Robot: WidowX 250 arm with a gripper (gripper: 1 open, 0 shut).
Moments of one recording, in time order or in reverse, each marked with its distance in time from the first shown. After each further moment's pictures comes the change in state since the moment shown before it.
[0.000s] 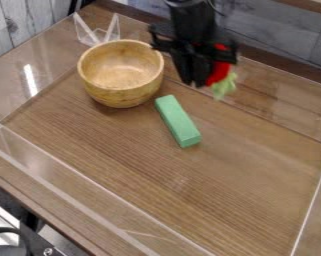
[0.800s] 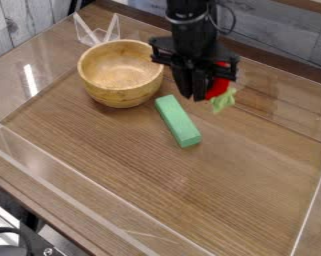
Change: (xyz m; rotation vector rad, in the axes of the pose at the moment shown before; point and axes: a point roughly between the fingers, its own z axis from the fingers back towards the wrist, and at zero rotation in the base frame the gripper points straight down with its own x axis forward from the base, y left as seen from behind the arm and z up) arm -0.011 0.006 0.004 0.007 -0.002 -0.006
